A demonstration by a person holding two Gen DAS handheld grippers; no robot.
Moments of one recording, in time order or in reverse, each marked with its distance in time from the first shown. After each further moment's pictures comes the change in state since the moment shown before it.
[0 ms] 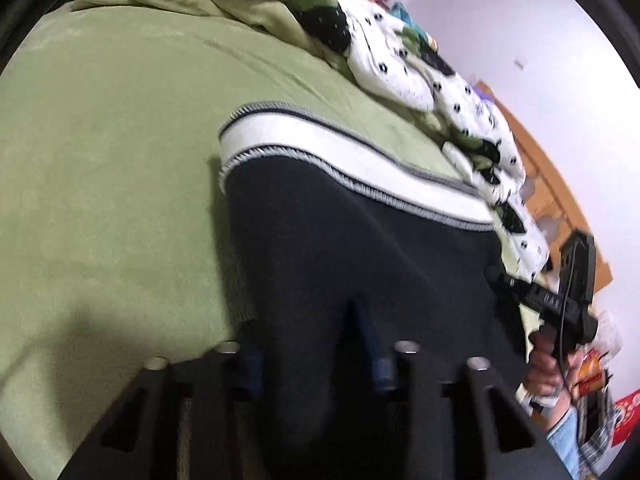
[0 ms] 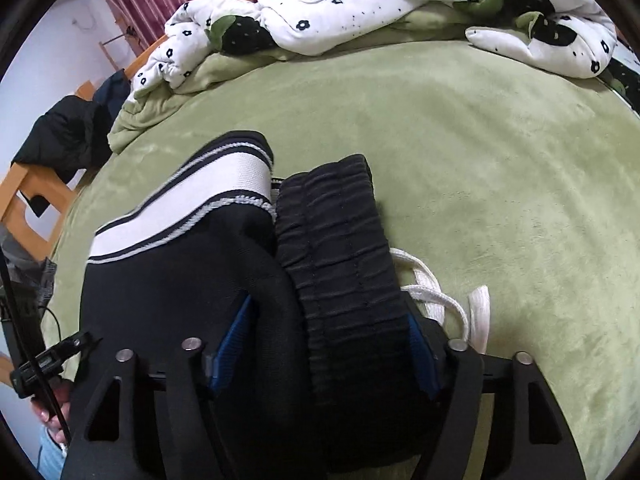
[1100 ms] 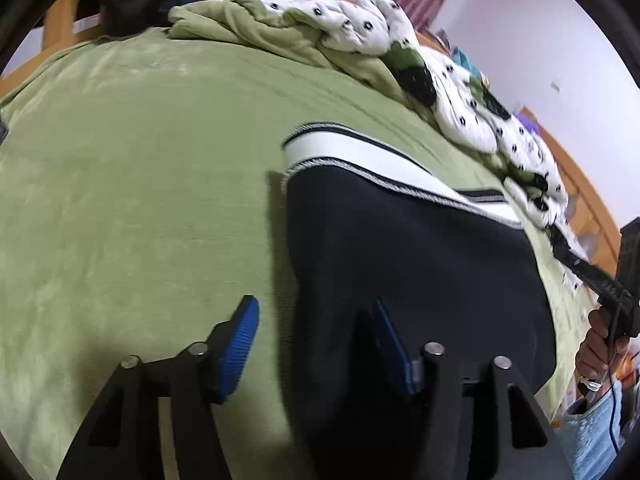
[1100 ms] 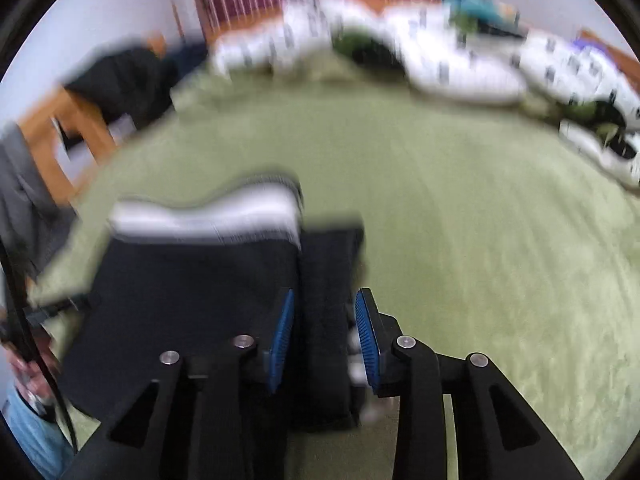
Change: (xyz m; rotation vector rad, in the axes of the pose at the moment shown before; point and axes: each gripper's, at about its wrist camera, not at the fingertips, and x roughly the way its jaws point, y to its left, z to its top) left arm -0.130 0.157 0.020 0.007 -0.093 0.190; right arm -0.027 0.192 -0.017 -0.216 -0.205 0.076
